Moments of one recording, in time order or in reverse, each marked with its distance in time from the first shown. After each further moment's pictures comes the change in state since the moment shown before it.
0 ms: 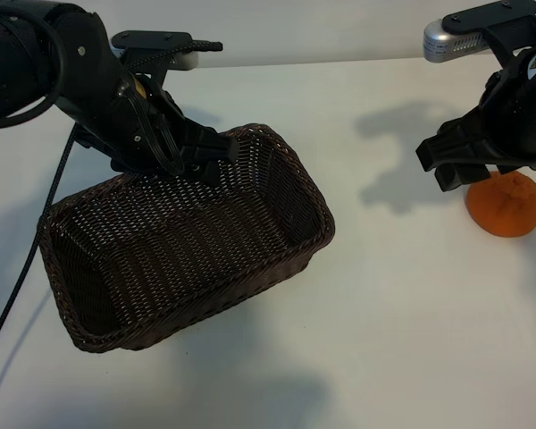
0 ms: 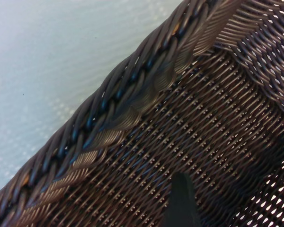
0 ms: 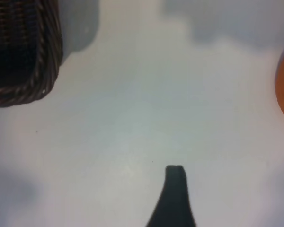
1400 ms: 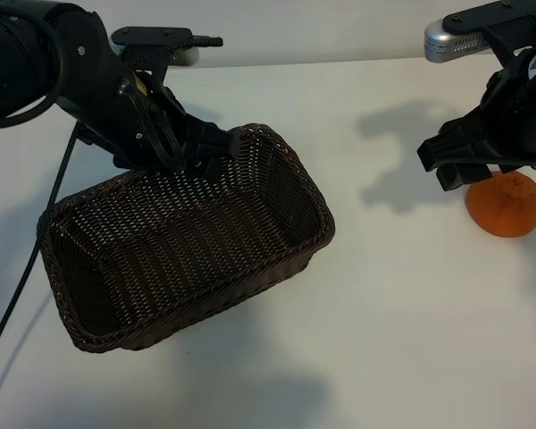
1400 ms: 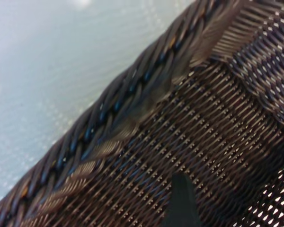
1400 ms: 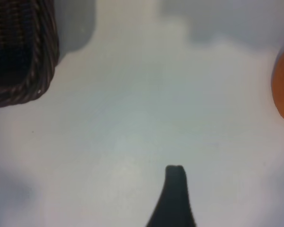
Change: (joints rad) left arm 0.000 0.000 0.000 -0.004 -0.023 0.000; right arm 0.000 0.000 0.000 -0.008 0.000 0.000
